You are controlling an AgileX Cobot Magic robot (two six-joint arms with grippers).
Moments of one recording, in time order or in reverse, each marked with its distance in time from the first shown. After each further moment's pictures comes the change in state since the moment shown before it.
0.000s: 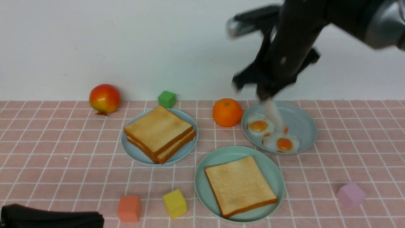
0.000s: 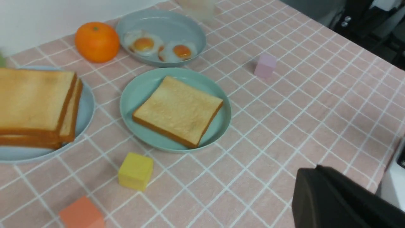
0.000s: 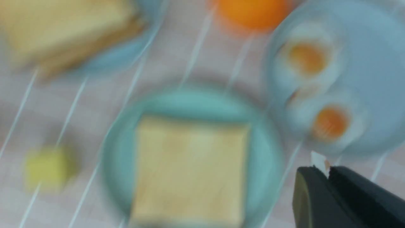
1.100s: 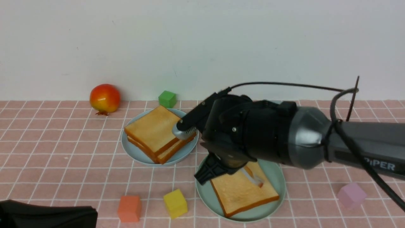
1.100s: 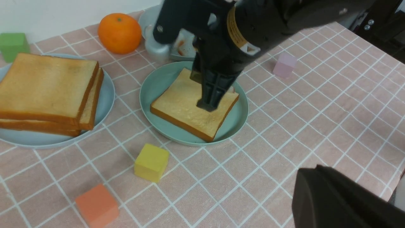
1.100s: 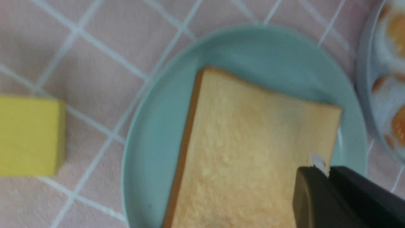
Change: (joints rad) right arm 0.256 0.071 0.344 -0.435 -0.331 0.372; left arm 0.000 0.000 0.000 0.058 0.015 -0.075
